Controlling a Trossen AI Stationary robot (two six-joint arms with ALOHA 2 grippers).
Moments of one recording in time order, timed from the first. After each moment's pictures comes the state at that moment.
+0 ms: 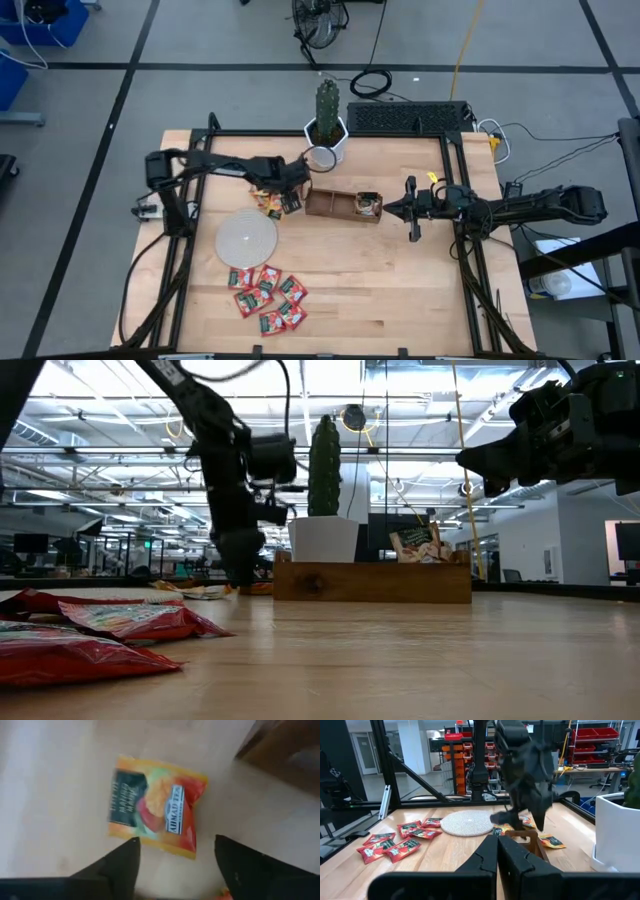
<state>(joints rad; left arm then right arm) 0.30 1.82 1.07 -0.54 -0.21 -0.03 -0.14 0.82 0.01 0.84 -0.13 0.04</state>
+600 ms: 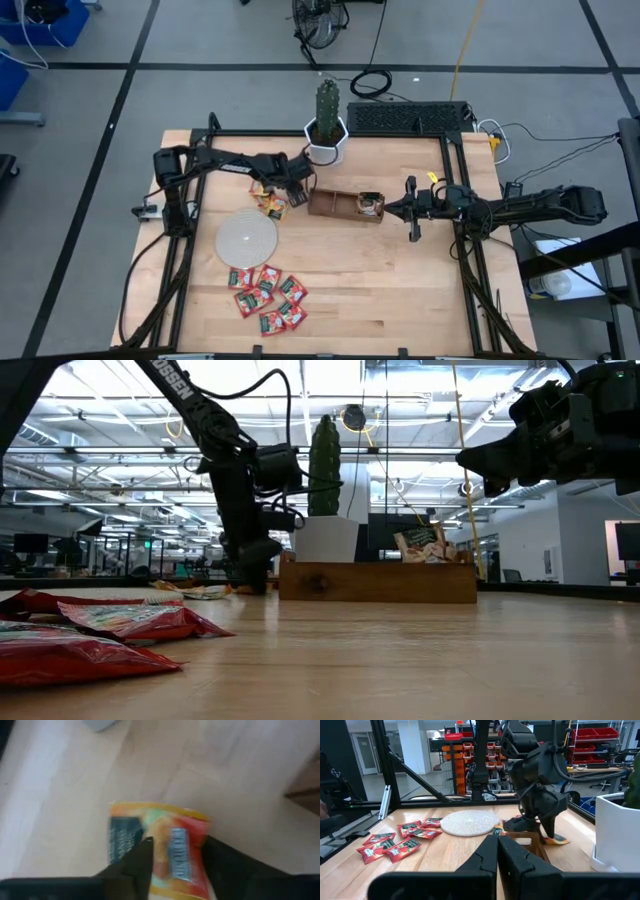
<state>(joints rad) 0.36 1.91 1.08 -0.46 -0.24 -0.03 -0.14 0.82 0.01 0.84 -0.13 0.04</state>
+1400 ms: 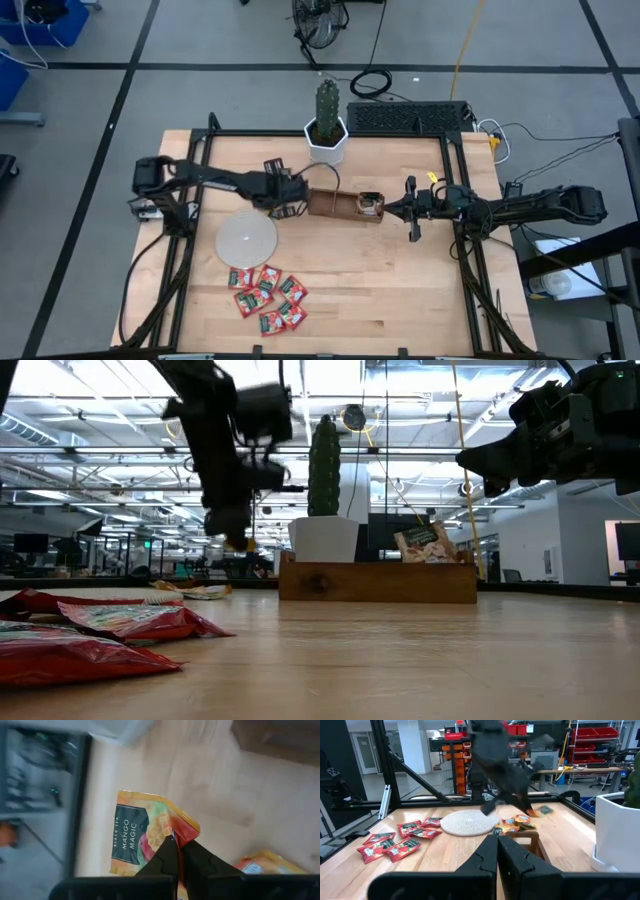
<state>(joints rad) 0.10 1.71 1.07 -0.62 -0.61 0.02 -0.14 0.82 0.01 0.84 -0.13 0.04</state>
